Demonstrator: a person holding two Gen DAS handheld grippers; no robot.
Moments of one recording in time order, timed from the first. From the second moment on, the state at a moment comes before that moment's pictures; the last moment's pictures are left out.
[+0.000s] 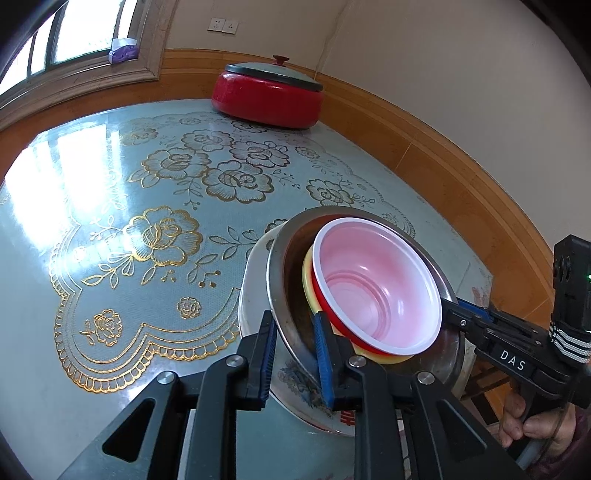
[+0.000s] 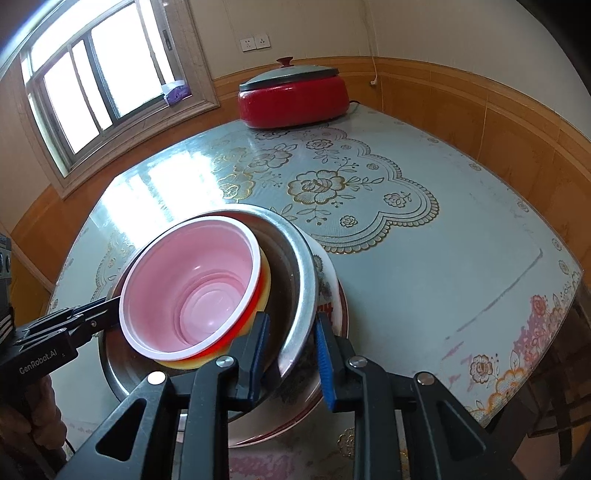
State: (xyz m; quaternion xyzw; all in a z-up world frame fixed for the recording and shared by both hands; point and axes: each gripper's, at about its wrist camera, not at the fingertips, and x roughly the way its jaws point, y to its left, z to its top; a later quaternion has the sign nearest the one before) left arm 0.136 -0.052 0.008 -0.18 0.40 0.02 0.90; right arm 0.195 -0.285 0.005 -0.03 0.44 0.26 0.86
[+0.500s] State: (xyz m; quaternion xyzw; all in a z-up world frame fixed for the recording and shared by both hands) left arm 0.113 -0.033 0.017 -0.19 0.38 0.03 0.91; right arm 0.188 -0.290 0.004 0.00 0.44 0.24 0.86
